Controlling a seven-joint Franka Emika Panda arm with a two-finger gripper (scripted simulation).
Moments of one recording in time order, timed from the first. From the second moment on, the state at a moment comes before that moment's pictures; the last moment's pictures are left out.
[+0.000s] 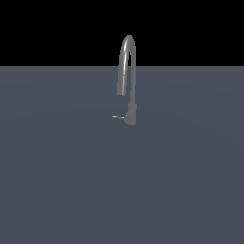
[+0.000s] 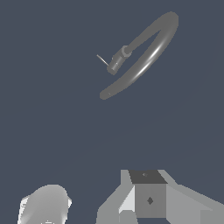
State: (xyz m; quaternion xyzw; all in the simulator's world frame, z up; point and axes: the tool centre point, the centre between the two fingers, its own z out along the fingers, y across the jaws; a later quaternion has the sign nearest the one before) arm -0.182 0.011 0.433 0.97 0.18 -0.01 0.19
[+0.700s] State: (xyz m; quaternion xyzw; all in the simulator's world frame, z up) arm -0.129 0.040 0.369 0.87 0.35 -0.03 0.35
